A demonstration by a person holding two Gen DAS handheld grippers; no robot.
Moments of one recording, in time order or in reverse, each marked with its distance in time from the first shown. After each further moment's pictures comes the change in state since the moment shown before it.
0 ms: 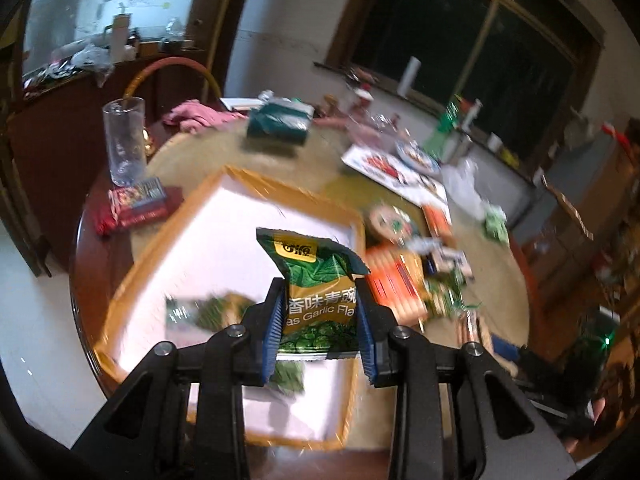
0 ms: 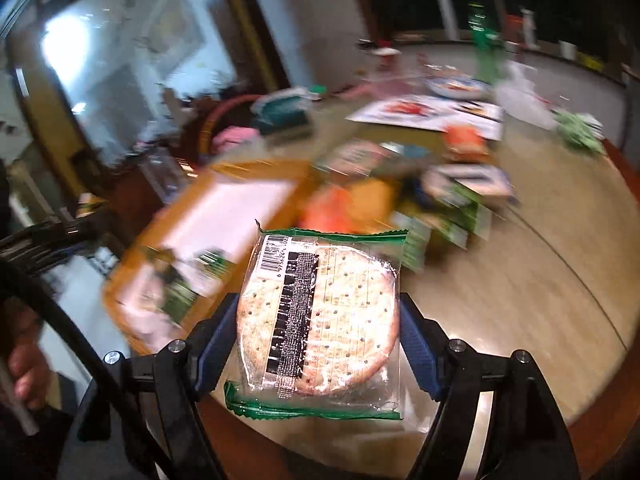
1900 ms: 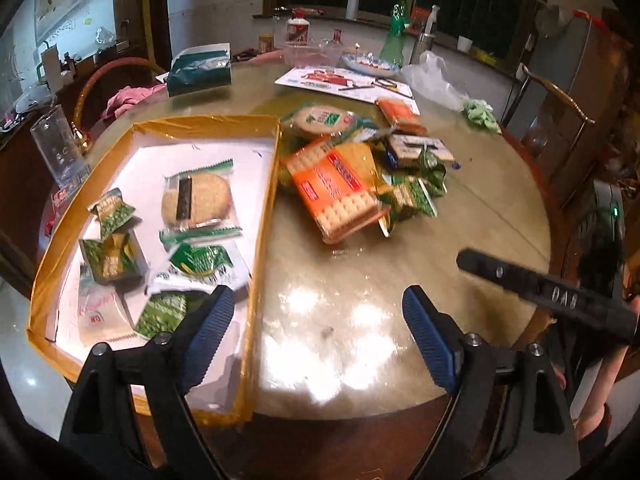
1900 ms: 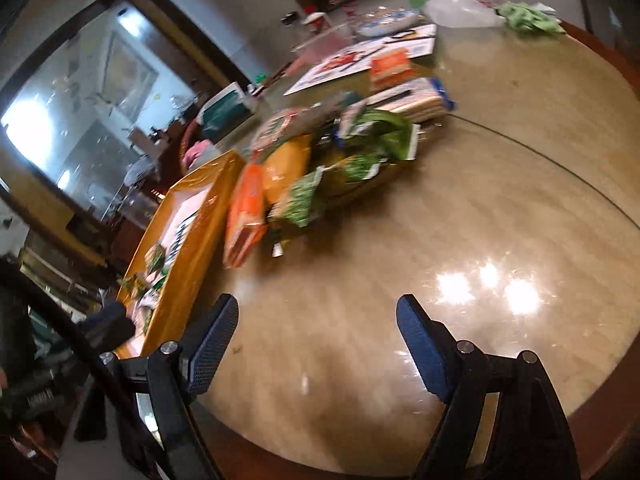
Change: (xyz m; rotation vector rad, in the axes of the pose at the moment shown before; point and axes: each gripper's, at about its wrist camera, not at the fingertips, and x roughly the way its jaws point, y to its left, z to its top) left arm 0.061 -0.099 -0.085 0.293 0.209 0.040; right arm 0.005 -0.112 -0.042 0.348 0.065 0.030
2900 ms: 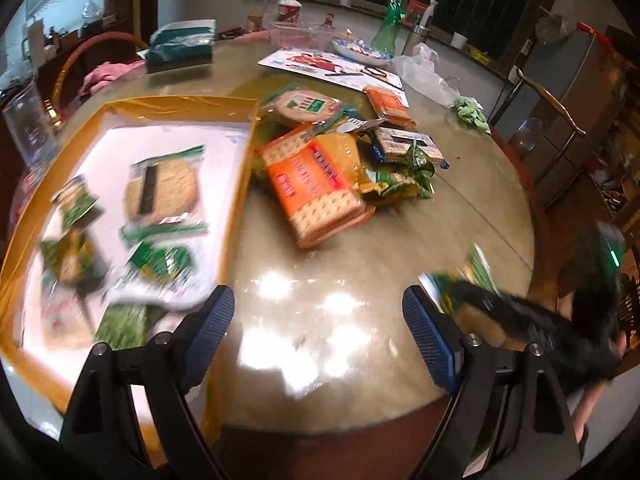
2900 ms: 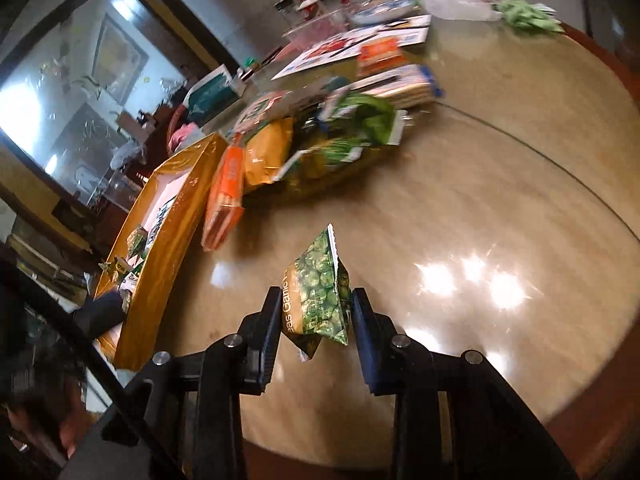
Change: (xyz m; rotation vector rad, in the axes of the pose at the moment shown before) left arm 0.026 -0.004 0.019 -0.050 0.072 -0.106; right arm -0.016 -0.017 -0.009 -0.044 0.015 -0.076
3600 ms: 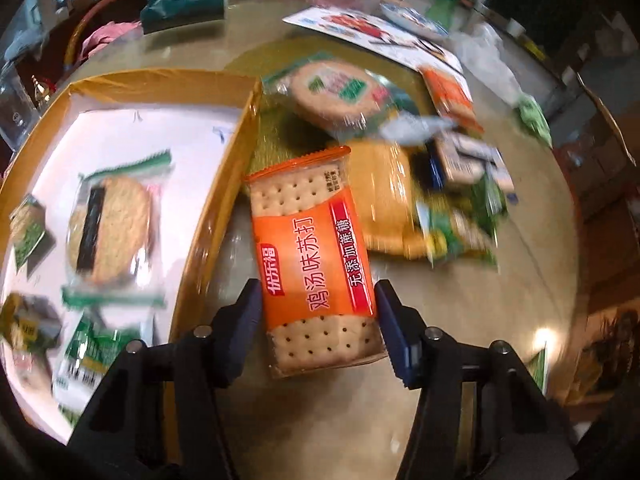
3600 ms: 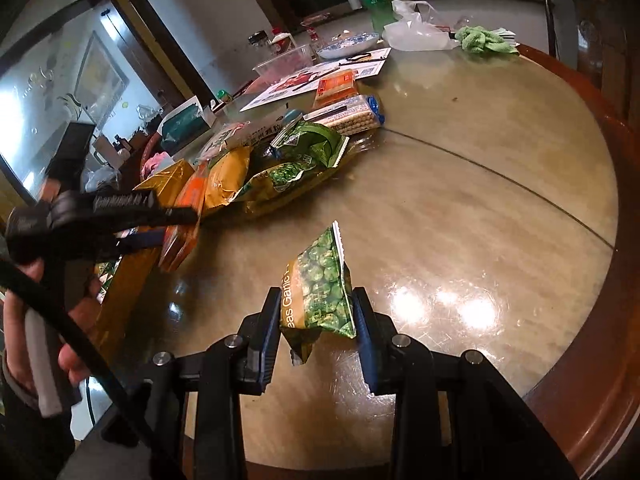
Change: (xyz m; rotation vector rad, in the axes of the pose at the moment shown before) left arm 0.075 0.001 0.047 -0.099 0.146 0.100; right arm -0.006 -0.005 -0.008 -0.004 -0.111 -0.105
